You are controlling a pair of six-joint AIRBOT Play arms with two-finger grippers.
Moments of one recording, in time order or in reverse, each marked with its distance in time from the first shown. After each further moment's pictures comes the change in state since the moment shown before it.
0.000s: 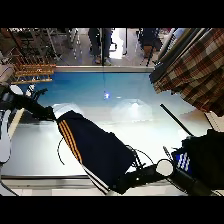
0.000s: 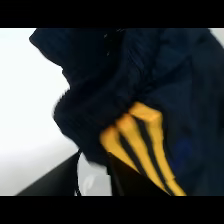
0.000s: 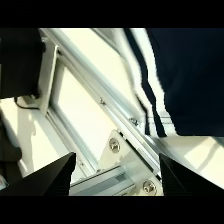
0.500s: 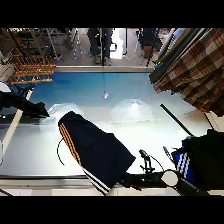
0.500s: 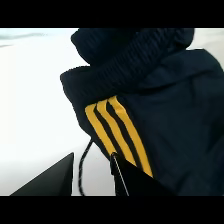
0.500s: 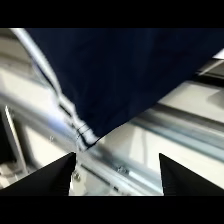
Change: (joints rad) left arm 0.060 0.082 0.002 -0.012 0.012 -0.080; right arm -0.048 0.104 -0.200 -0.100 -0.202 0.400
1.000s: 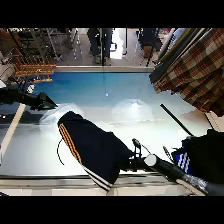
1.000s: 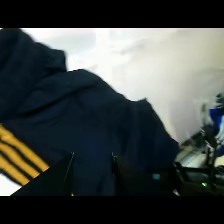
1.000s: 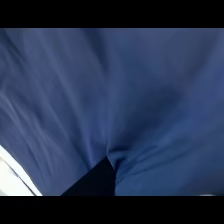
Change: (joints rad) left arm -0.013 0.047 0.000 -0.337 -0.001 0.016; right arm -0.011 -0.463 0.229 0.153 -0.253 -0.209
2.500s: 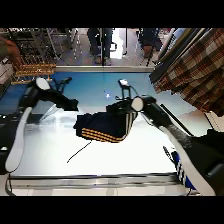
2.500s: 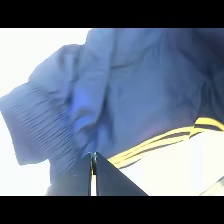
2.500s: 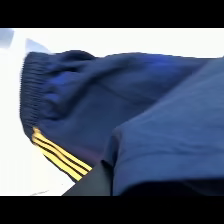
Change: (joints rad) left arm -0.312 -0.033 0.037 0.322 0.190 -0.031; right arm -0.097 -0.397 1.125 -0.787 0.399 0.235
